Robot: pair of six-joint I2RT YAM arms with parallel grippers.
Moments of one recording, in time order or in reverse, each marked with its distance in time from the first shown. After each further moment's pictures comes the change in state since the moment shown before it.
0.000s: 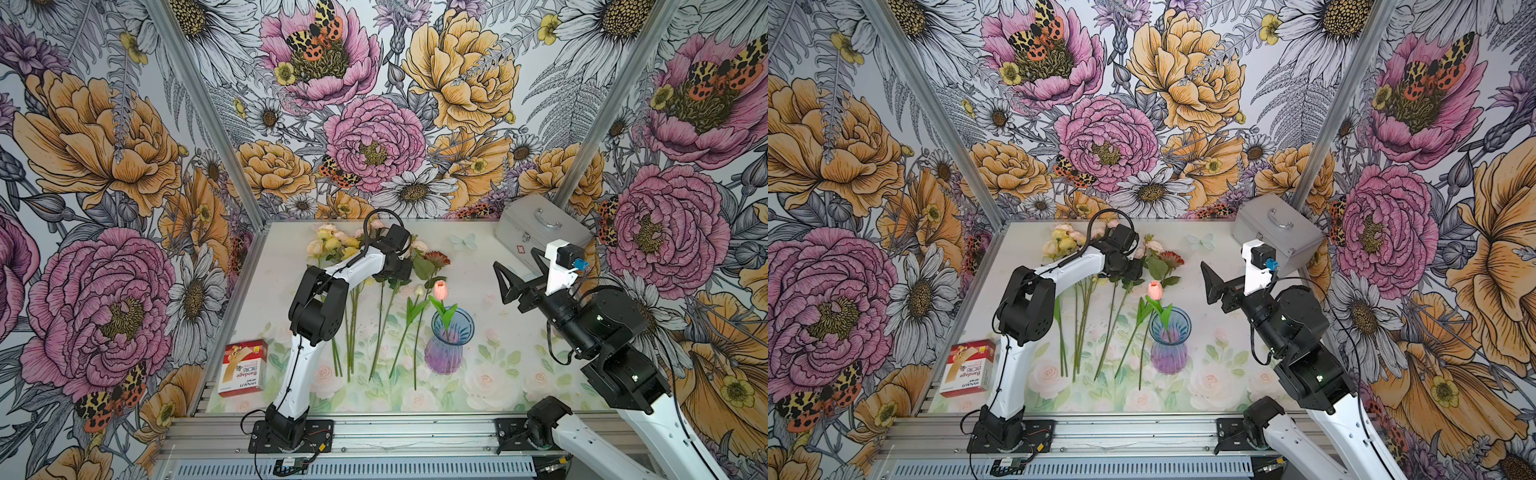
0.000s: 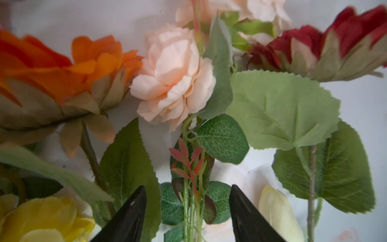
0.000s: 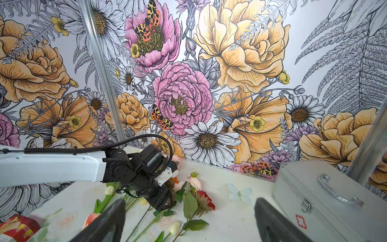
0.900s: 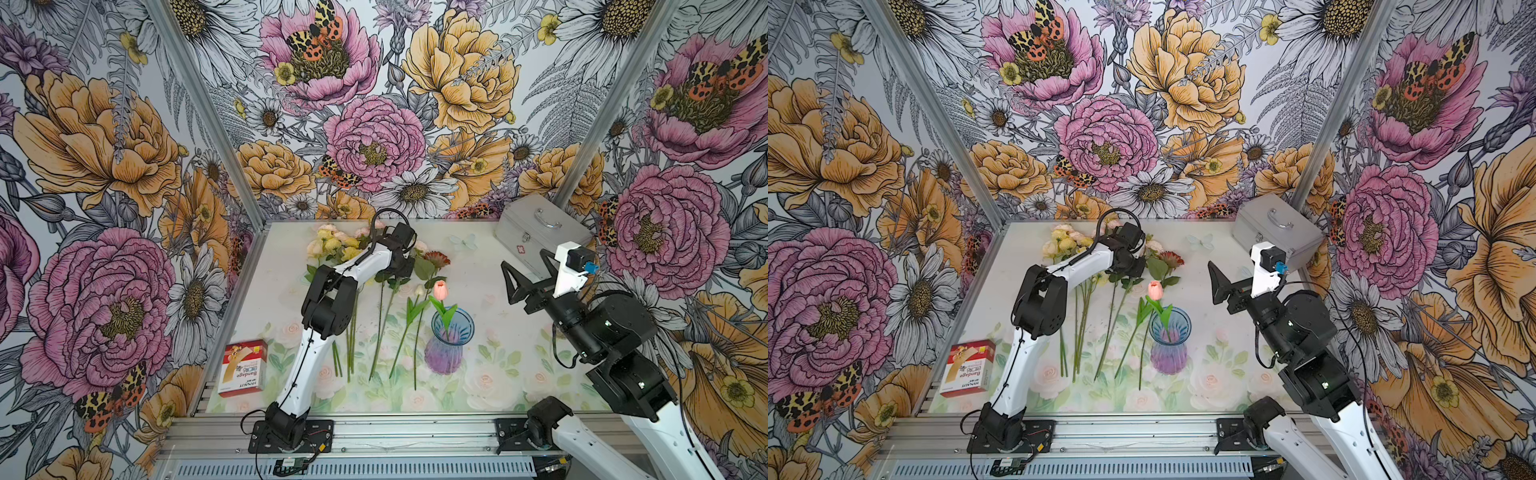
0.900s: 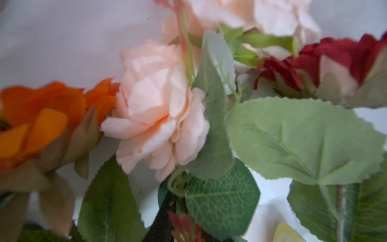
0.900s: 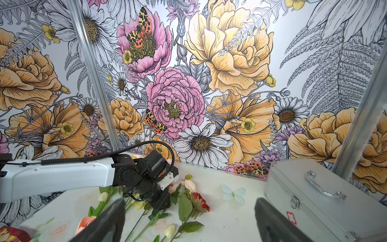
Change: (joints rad) left arm -0.004 0.138 0.194 -0.084 -0.003 0.031; right arm -0.019 -0.035 -0.003 -0.008 0.019 0.008
